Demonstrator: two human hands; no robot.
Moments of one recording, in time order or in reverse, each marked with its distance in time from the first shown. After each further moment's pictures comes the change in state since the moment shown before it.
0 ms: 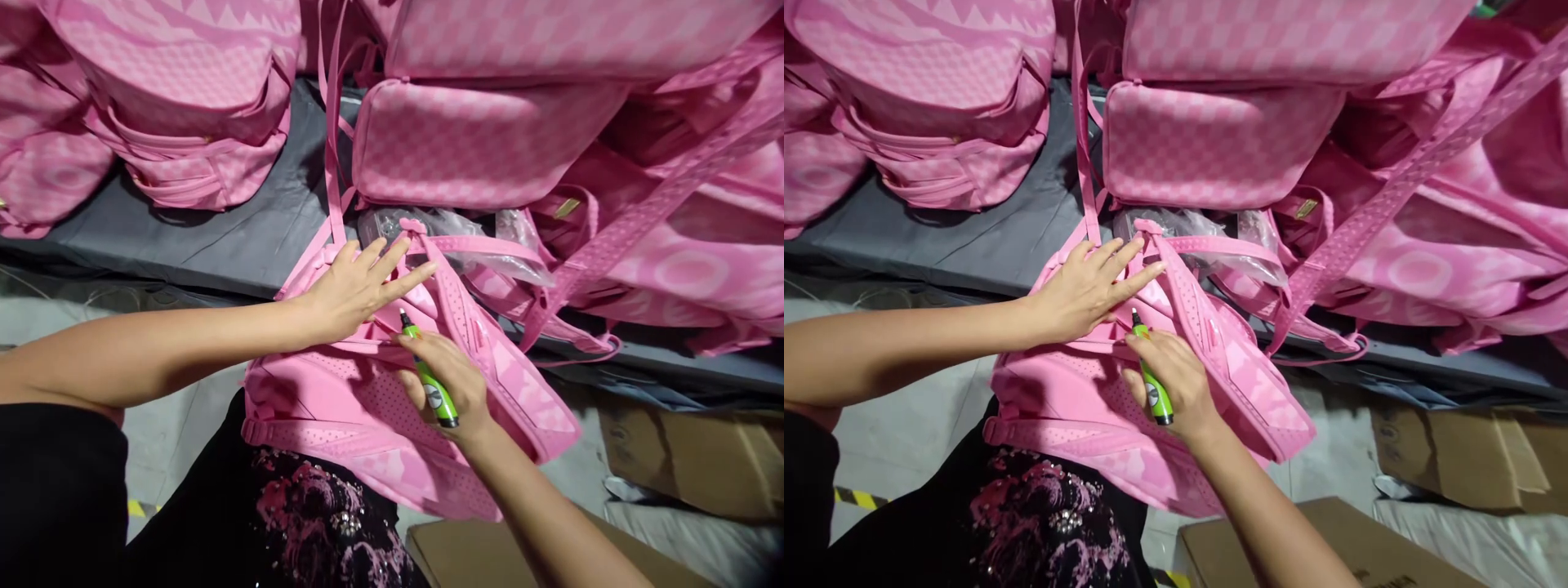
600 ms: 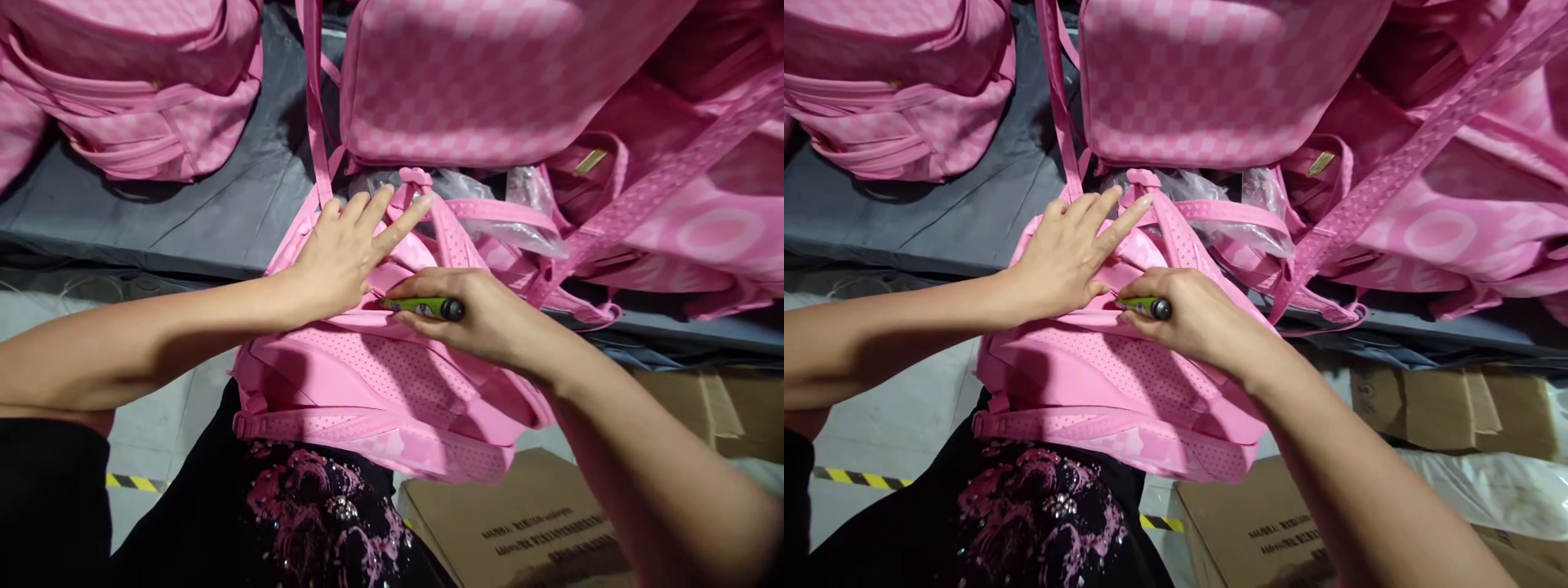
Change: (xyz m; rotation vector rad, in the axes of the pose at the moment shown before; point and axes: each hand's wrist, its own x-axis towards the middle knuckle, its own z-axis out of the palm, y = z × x) left_hand 0.015 -0.004 0.008 -0.090 -0.007 -0.201; right_hand 0.079 0.028 -0.037 0.160 -0.691 0.329
